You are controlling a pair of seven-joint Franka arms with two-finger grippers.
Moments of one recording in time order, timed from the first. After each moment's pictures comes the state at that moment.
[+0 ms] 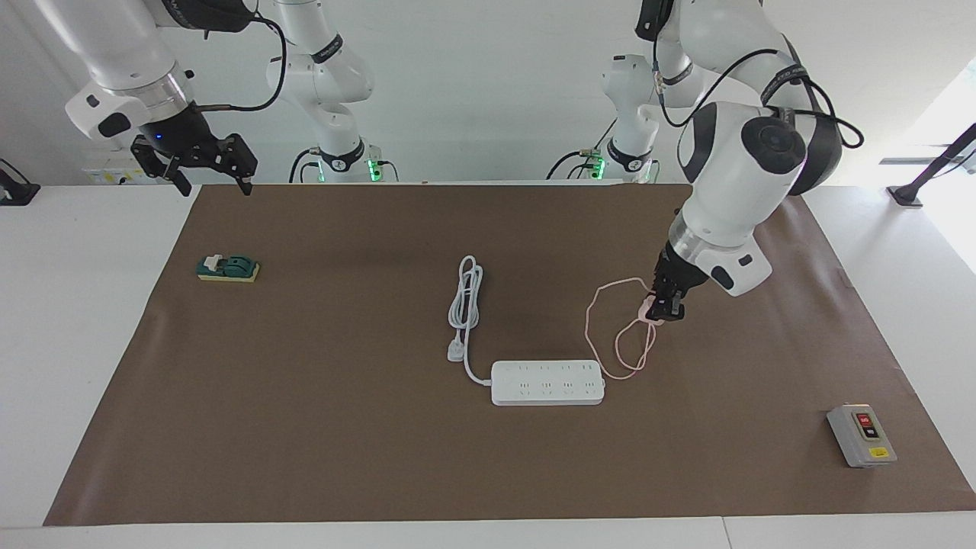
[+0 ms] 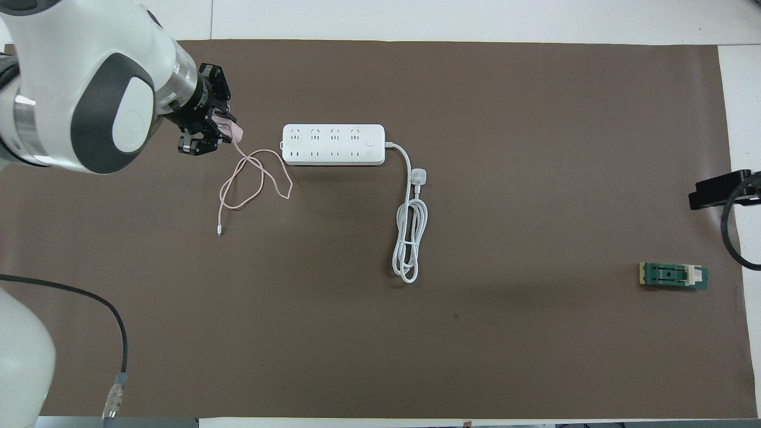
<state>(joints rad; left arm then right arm) -0.35 0.42 0.05 -1.31 -0.09 1.75 -1.61 -0.04 -0.06 -0.02 -1.61 -0.01 1.50 -0.06</state>
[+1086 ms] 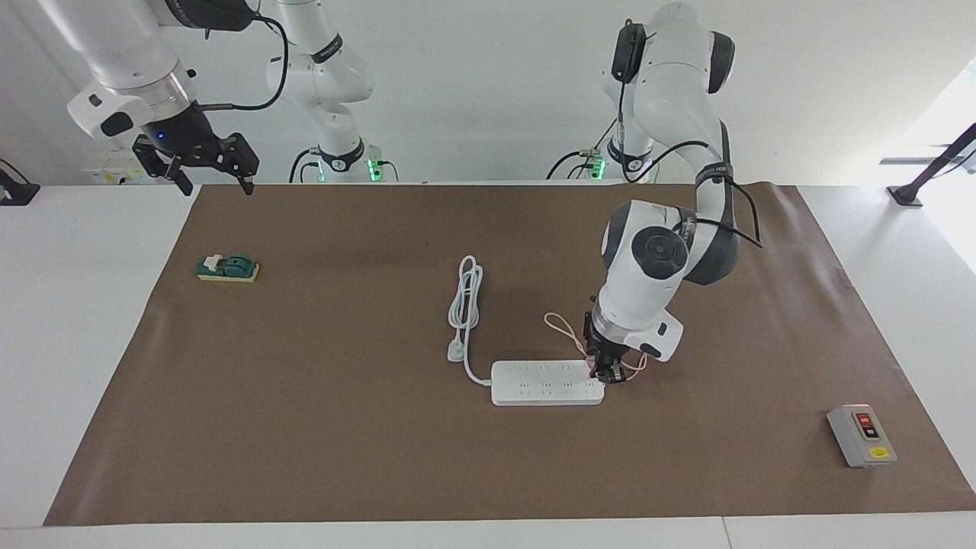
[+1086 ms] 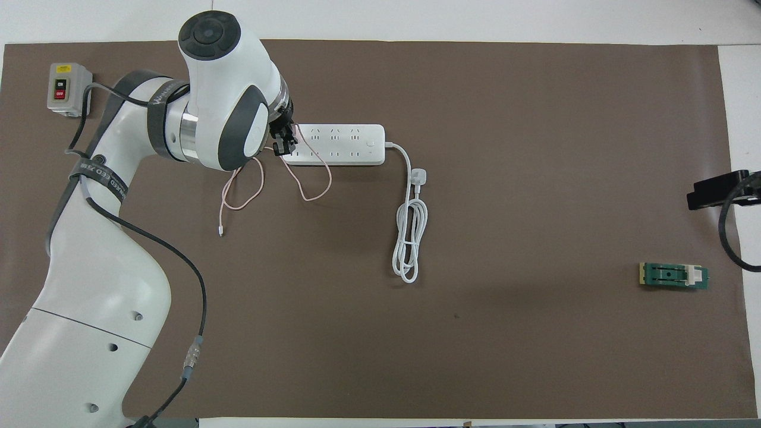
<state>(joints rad) -0.43 0.64 0.05 -1.28 -0.08 1.94 -2.01 -0.04 -0.06 -0.02 -1.61 -0.01 1.50 -0.06</state>
